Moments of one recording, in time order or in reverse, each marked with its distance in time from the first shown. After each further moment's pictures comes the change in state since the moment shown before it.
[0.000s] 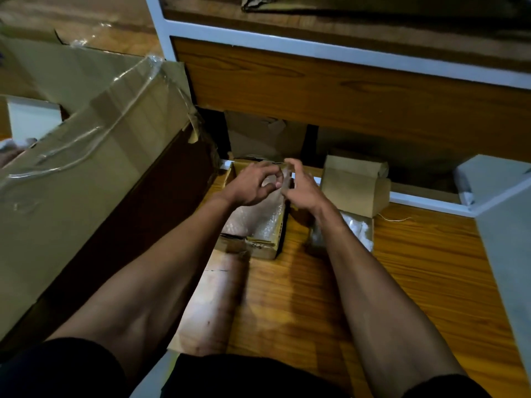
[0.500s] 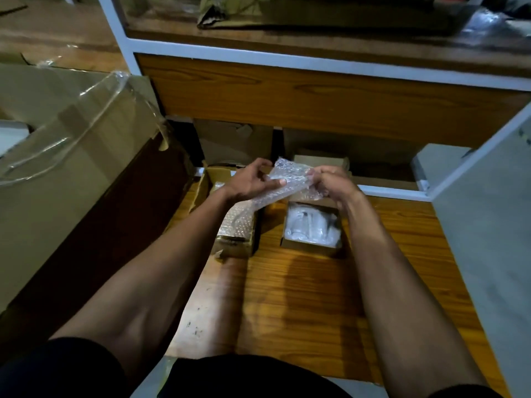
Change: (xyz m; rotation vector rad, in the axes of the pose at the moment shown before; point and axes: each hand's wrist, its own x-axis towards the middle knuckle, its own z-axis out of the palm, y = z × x) left_hand 0.017 0.084 0.013 -0.405 -0.076 -0.335; right_hand -0.062 0.044 -0.115 0.416 0.182 0.241
